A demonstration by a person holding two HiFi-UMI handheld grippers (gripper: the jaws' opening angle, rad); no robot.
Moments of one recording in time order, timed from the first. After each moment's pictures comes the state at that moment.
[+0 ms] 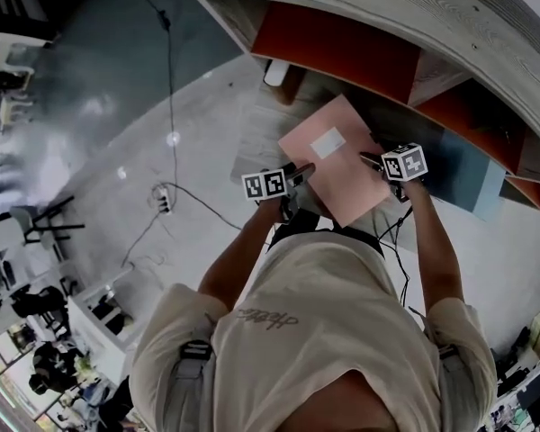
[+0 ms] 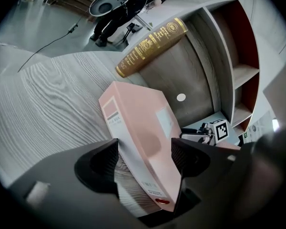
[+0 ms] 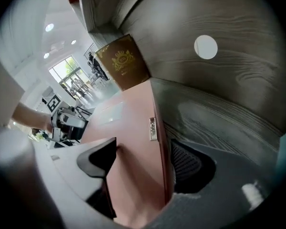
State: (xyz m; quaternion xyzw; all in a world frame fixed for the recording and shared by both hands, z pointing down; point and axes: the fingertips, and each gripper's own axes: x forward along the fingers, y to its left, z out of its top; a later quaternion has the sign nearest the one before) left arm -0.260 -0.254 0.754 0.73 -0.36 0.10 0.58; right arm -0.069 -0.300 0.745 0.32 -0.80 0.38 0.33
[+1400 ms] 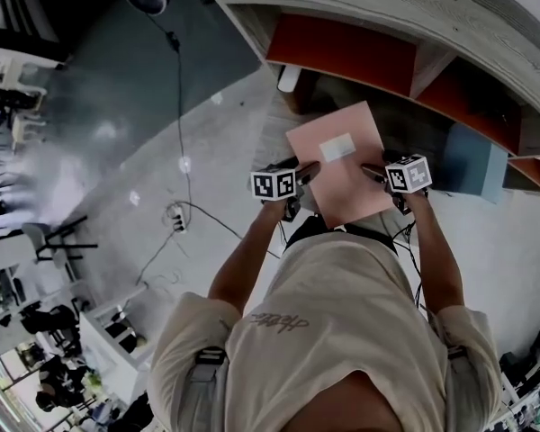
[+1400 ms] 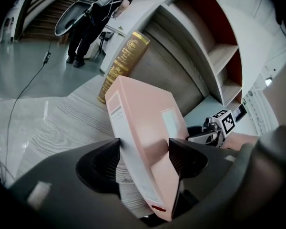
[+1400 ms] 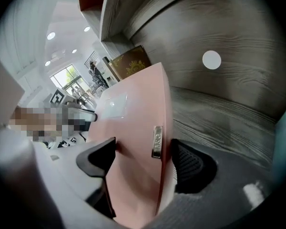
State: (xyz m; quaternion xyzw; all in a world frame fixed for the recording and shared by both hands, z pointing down) left arm -0.278 -0.278 0.703 0.81 -0.35 0.18 0.45; right arm -0.102 -0.270 0.704 0.34 -0.81 0.39 0.28
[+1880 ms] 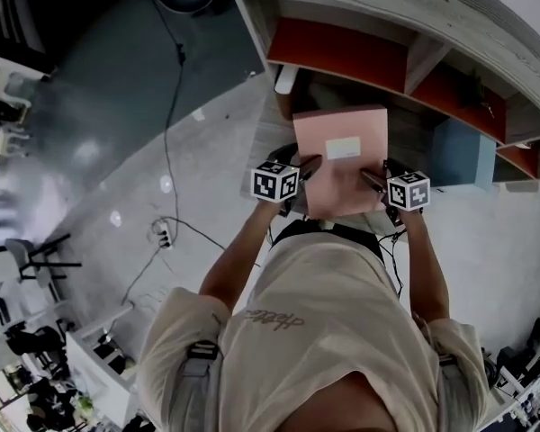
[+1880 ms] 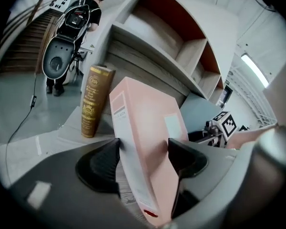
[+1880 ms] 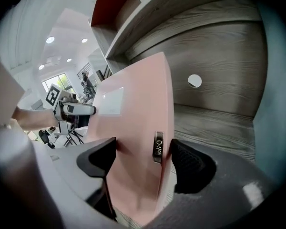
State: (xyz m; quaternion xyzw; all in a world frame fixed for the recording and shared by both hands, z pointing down) left arm -0.261 -0.299 0.628 0.89 -0.31 0.18 0.29; right arm -0.094 -0.249 0.671 0.44 -0.80 0.34 0.22
